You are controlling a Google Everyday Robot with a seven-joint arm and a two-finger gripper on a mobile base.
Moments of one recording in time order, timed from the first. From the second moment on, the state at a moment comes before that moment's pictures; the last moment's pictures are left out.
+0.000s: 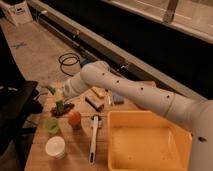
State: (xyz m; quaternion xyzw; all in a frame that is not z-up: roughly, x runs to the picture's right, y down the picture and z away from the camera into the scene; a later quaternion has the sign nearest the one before) arm -0.217 0.039 0.665 0.25 -0.43 -0.72 0.48
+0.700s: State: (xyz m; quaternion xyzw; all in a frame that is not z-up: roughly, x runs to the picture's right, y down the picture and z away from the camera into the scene) arm -0.246 0.061 0.650 0.27 -0.48 -0.75 0.37
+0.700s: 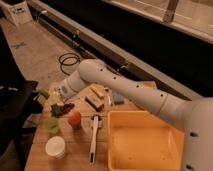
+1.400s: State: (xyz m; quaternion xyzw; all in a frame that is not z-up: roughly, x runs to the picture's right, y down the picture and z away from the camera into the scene) arm -0.244 0.134 0.621 0.31 -0.51 -0.73 0.34
